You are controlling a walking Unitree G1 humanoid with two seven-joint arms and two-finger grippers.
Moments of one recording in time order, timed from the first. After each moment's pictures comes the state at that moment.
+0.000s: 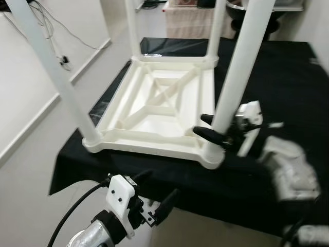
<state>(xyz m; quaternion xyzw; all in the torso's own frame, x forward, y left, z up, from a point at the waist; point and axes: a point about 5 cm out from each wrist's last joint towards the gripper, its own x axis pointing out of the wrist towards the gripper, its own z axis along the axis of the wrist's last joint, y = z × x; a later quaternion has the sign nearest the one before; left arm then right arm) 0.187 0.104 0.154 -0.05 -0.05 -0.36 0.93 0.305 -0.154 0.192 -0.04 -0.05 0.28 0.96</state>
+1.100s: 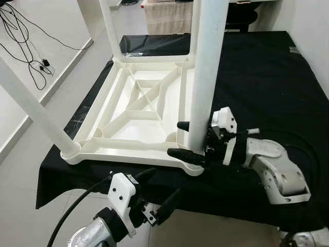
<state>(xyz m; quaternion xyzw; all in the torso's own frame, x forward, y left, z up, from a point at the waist) 0.188 0.103 0.154 -0.06 -0.05 -0.37 0.93 0.305 -0.144 0.224 -0.08 -0.02 0.59 0.81</state>
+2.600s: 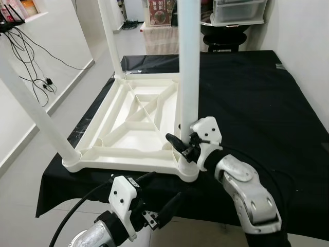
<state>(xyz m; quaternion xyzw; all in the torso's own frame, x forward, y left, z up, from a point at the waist) 0.192 0.101 0.156 -0.06 -0.06 -0.37 0.93 0.307 -0.118 0.175 -0.07 0.05 0.27 0.96</state>
